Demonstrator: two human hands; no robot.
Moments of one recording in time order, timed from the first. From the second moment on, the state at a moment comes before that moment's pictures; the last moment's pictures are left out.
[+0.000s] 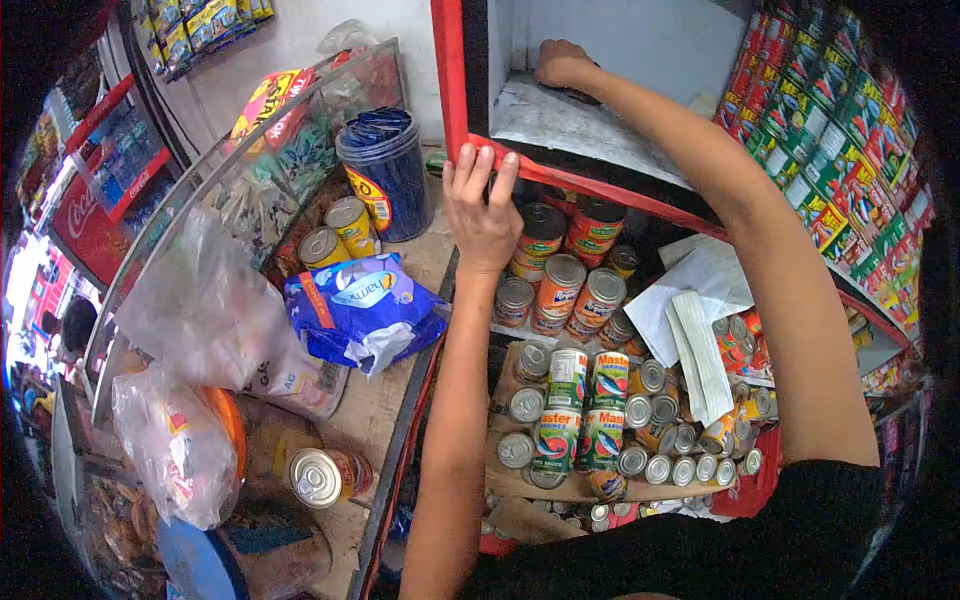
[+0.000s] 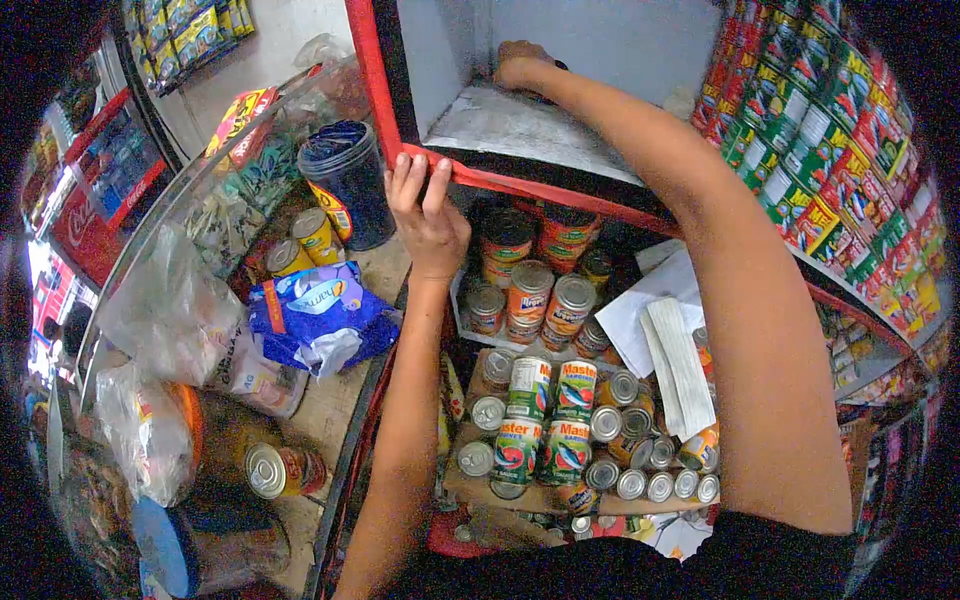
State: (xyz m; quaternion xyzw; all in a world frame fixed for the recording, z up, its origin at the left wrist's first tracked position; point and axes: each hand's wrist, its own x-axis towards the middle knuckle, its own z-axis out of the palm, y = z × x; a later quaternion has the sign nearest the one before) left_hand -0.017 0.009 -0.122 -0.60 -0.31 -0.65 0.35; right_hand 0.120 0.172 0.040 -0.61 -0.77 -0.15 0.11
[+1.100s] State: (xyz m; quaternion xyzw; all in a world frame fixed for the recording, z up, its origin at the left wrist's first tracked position) left_hand -0.019 0.007 -0.122 -0.61 -0.32 -0.64 0.34; right_hand 0.136 0.158 0.059 -0.46 -0.85 0.13 0.21
